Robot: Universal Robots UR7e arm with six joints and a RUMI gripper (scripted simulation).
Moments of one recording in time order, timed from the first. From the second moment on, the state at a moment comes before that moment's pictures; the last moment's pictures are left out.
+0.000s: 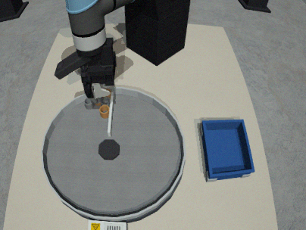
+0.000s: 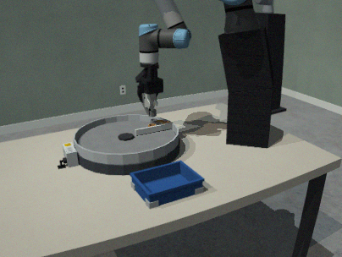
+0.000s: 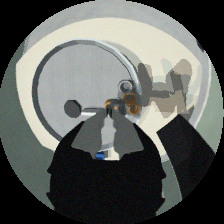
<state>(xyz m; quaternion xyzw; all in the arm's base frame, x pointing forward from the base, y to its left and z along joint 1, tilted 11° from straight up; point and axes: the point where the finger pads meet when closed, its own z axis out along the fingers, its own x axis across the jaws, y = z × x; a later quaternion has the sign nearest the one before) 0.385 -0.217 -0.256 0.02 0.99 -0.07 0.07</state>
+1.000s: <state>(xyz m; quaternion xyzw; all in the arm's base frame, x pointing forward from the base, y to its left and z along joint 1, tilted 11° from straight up) 0.413 -0.142 -0.264 -0.02 1.00 -0.07 0.06</state>
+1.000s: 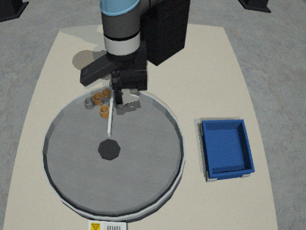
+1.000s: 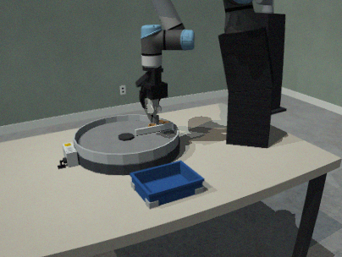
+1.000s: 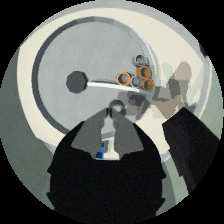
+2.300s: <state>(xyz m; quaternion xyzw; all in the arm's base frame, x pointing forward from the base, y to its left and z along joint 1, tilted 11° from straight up) 0.485 0.039 -0.279 -0.11 0.99 -0.08 0.06</state>
